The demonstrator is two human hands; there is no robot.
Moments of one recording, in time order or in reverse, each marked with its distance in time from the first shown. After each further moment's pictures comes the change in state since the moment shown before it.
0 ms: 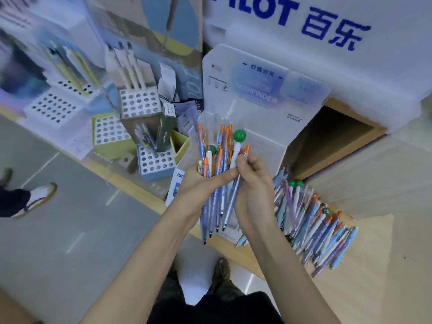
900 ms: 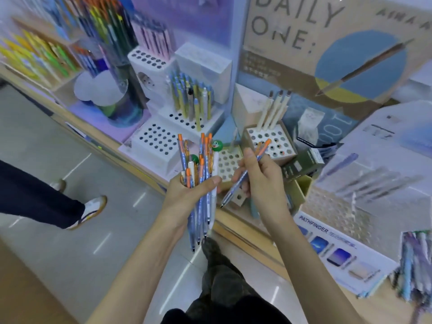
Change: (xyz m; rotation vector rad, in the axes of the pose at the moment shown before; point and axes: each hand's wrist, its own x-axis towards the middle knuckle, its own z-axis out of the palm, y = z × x) left_hand 0.029 0.099 -0.299 0.061 0.236 0.000; right_hand 0.039 0.152 0.232 -0.704 -0.145 -0.162
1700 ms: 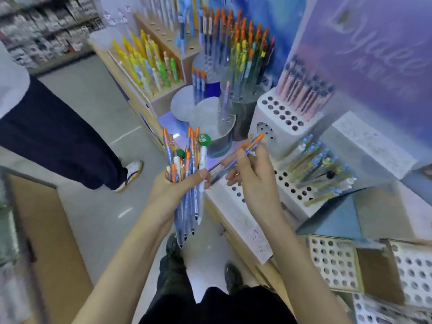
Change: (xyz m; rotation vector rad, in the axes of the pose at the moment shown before) left_hand 0.123 0.089 -0.200 -0.088 0.364 0.024; right_hand 0.137 -0.008 0.245 -0.065 -0.437 -0.127
